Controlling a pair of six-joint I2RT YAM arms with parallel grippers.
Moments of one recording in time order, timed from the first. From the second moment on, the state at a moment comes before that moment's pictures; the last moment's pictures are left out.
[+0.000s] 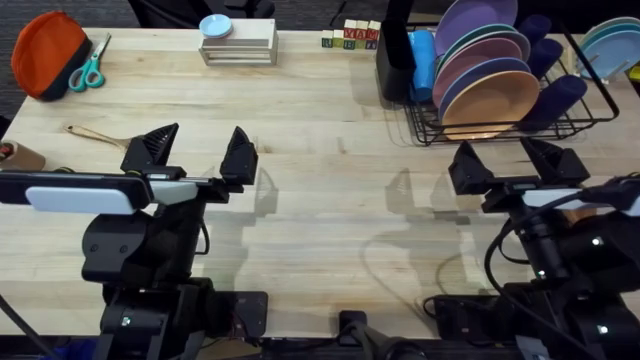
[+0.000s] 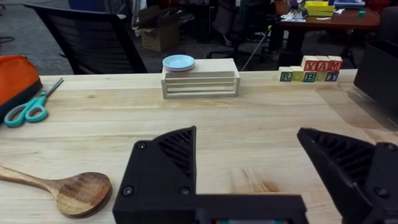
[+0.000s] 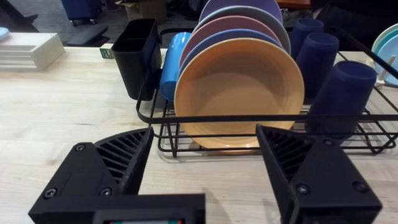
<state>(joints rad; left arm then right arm) -0.01 0.00 0.01 -0.02 0.01 0.00 0.00 0.00 0.01 -0.10 -0.02 0.00</state>
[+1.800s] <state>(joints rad) -0.01 0.78 0.99 -0.69 0.00 0.00 0.00 0.63 1.00 -0.76 -0.02 0.00</state>
